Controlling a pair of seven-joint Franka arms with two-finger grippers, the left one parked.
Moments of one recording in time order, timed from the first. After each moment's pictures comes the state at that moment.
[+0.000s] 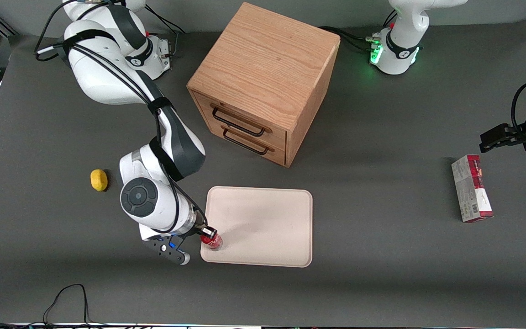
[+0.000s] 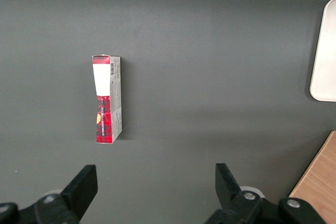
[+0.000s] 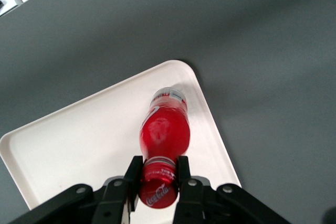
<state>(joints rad) 0.34 0.95 0.14 -0.85 -0.06 1.85 0.91</state>
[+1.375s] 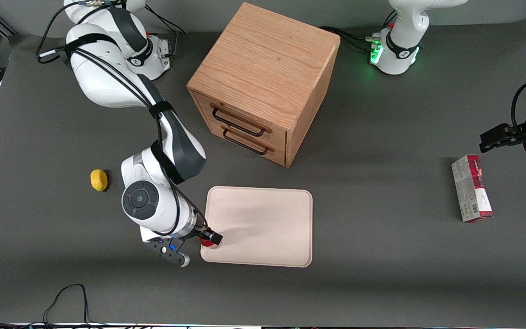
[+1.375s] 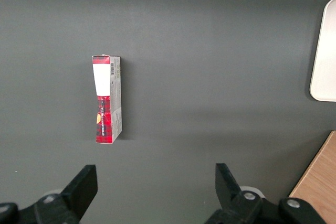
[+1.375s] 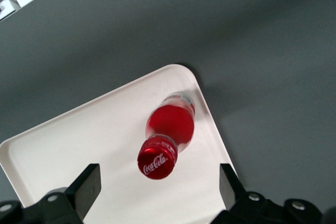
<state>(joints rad) 0.34 0.96 0.14 -0.84 -0.06 1.87 0.92</state>
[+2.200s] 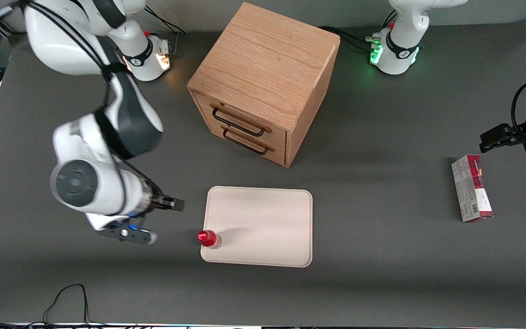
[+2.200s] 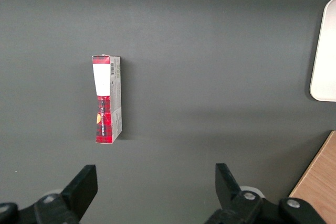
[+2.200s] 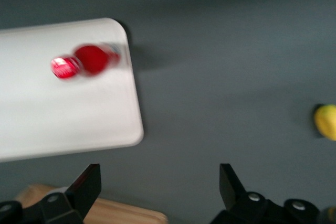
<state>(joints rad) 0.21 0.63 0.14 -1.04 -0.05 1.51 0.48</state>
